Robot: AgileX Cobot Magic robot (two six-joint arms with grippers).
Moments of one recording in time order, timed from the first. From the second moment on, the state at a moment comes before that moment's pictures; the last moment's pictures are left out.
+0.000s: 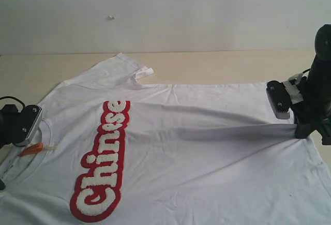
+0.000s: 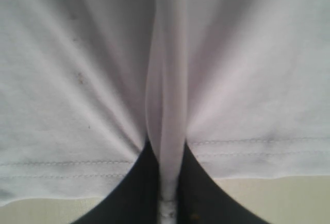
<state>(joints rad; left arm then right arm) -0.03 1.88 -0.94 -0.05 0.67 1.64 -0.15 2.10 -1.27 -0.05 0.87 -1.48</state>
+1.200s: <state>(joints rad) -0.03 1.89 -0.94 -0.04 0.66 1.52 -0.15 2.10 -1.27 -0.05 0.87 -1.45</state>
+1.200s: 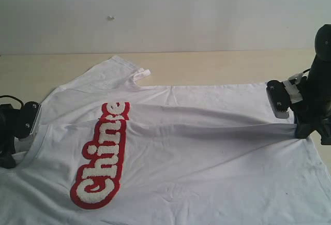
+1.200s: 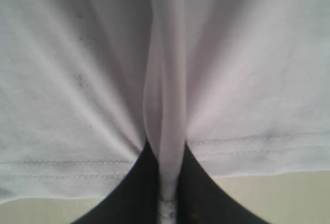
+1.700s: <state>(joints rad) -0.03 1.89 -0.94 -0.04 0.63 1.52 -0.15 2.10 -1.27 -0.05 0.87 -1.43</state>
